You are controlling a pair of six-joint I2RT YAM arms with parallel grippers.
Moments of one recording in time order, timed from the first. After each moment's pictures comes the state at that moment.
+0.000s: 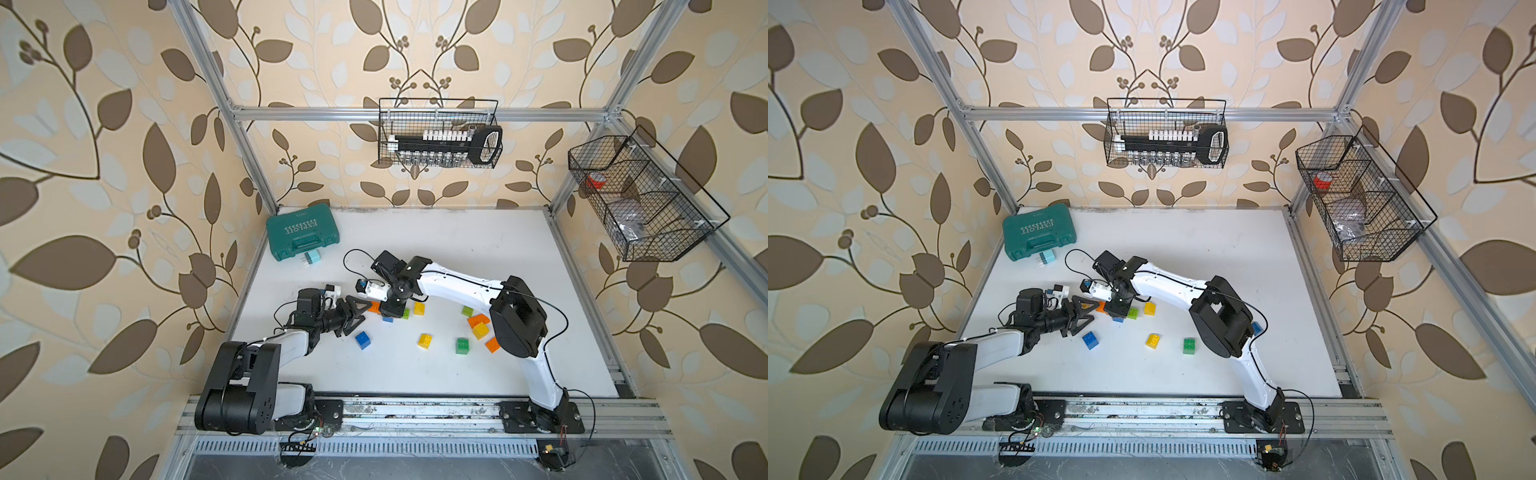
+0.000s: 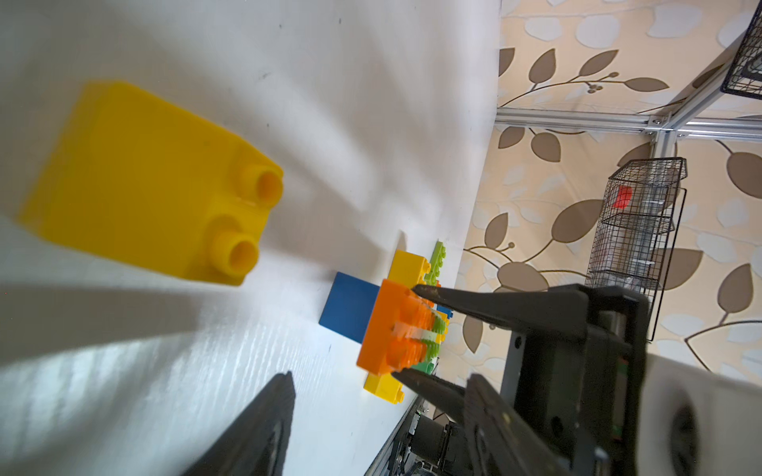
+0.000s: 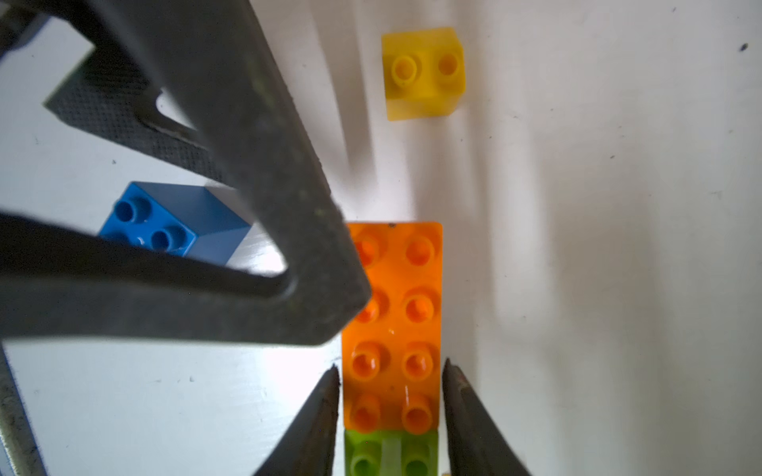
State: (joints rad) left arm -0.03 1.30 0.28 0.33 0.85 -1.02; right arm 0.88 2.14 1.74 -0.83 -0.12 -0.37
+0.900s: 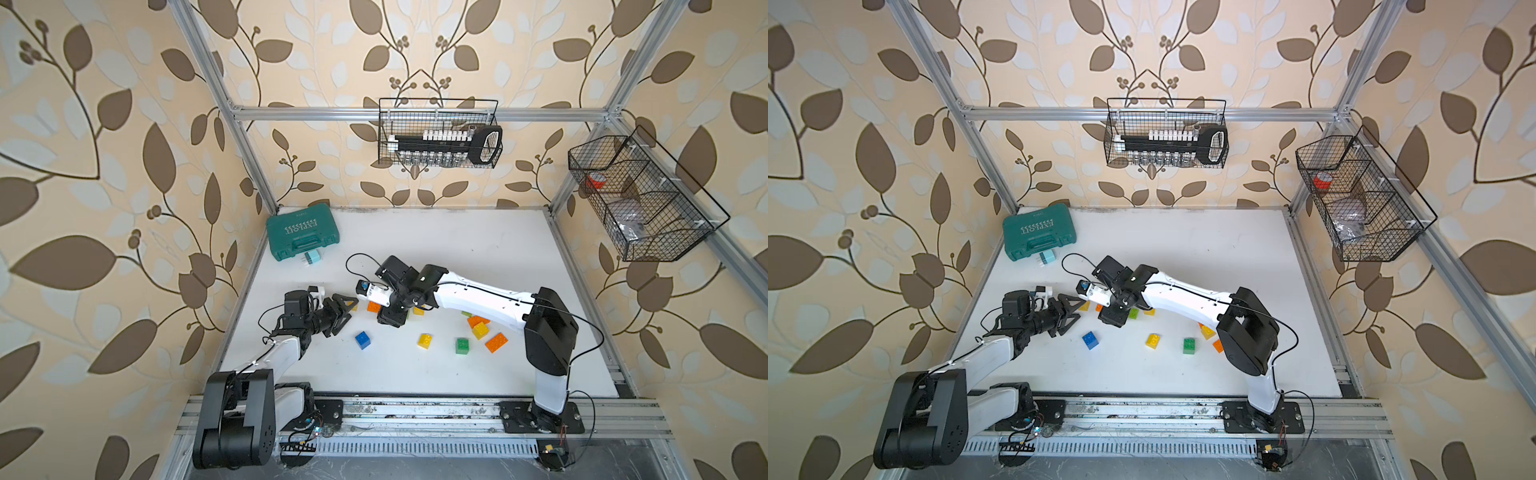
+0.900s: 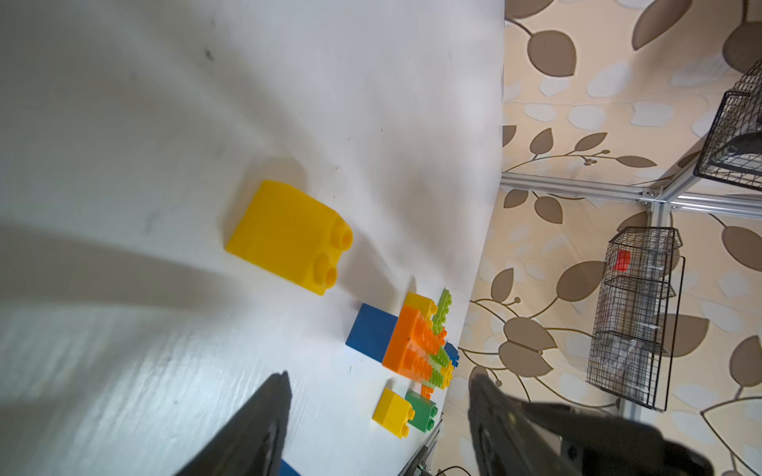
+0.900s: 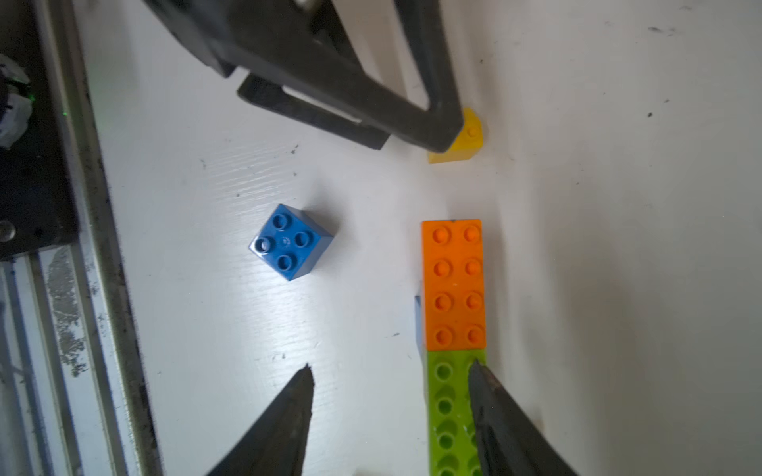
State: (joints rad) left arm 0.09 1.12 0.28 0.13 0.75 -0.99; right arm 0.98 1.91 1.54 -0.72 -0.10 -0.25
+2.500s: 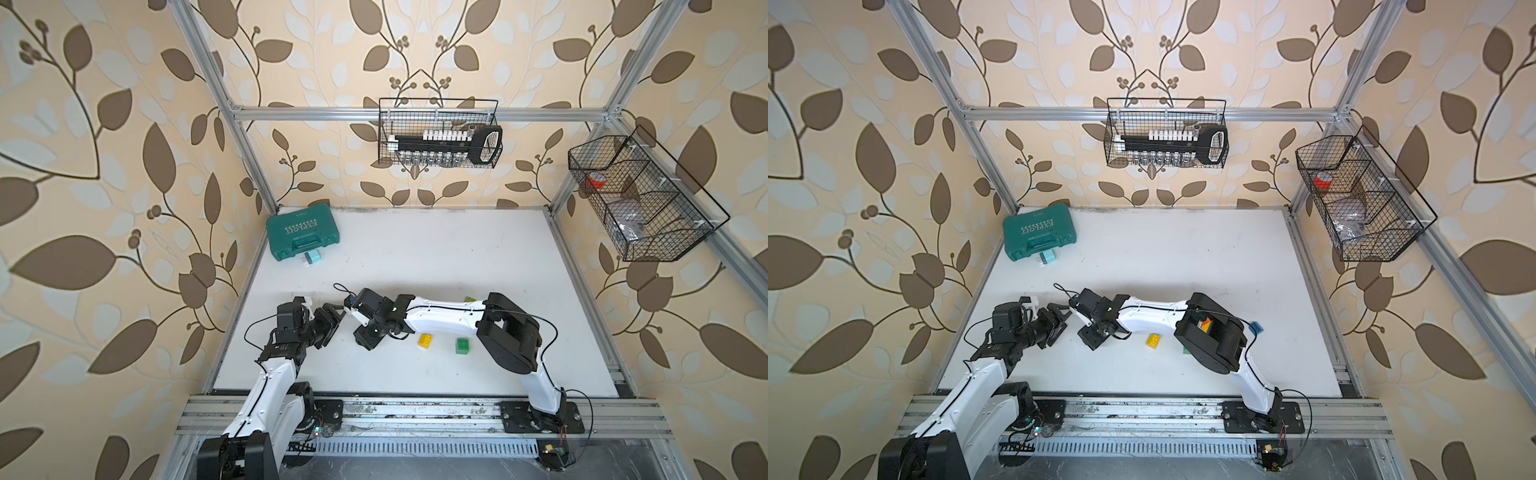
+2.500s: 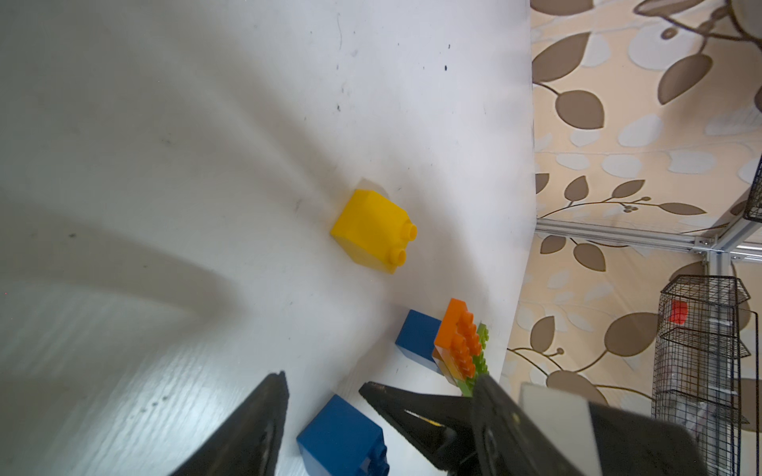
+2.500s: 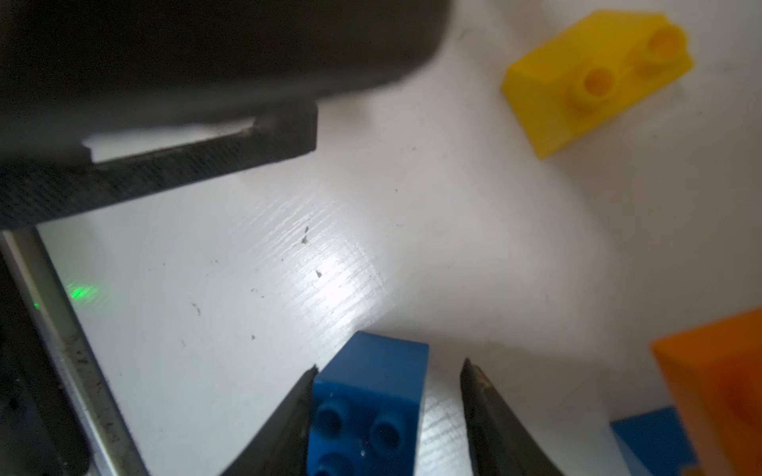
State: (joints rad) left arm 0.13 0.82 0.22 -0.13 0.59 -0.94; right arm 1.08 2.14 1.53 -0.47 -0.06 0.26
